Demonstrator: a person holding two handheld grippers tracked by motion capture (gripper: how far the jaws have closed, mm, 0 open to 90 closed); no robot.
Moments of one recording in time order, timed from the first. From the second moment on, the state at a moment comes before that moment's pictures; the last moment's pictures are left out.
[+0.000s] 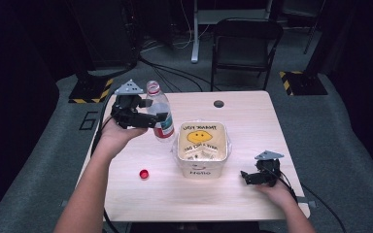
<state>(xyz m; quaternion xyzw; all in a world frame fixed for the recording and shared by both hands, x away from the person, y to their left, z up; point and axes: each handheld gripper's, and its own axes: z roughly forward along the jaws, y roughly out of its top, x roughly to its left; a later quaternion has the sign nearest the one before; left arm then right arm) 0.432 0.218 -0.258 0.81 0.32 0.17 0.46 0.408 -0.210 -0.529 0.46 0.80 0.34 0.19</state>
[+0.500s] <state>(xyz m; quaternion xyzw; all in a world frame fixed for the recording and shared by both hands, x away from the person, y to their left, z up) 0.438 0.187 -0.260 0.82 0.30 0.16 0.46 0.408 -0.210 -0.529 0.46 0.80 0.34 0.19</state>
